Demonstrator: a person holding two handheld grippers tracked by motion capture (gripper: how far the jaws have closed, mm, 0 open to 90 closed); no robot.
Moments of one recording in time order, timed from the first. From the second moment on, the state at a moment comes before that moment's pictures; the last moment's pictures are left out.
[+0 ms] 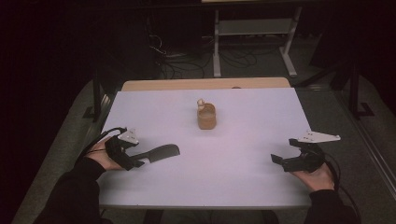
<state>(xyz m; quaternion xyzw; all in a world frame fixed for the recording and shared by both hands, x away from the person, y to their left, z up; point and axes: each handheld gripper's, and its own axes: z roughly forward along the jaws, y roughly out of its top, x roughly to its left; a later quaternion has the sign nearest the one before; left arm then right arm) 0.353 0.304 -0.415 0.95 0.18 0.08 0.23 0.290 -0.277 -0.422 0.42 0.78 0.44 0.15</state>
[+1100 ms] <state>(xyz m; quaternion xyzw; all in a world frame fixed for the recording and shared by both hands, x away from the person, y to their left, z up) 0.354 0.303 -0.423 0.96 0.16 0.08 0.20 0.289 -0.278 -0.422 0.42 0.78 0.44 0.15</state>
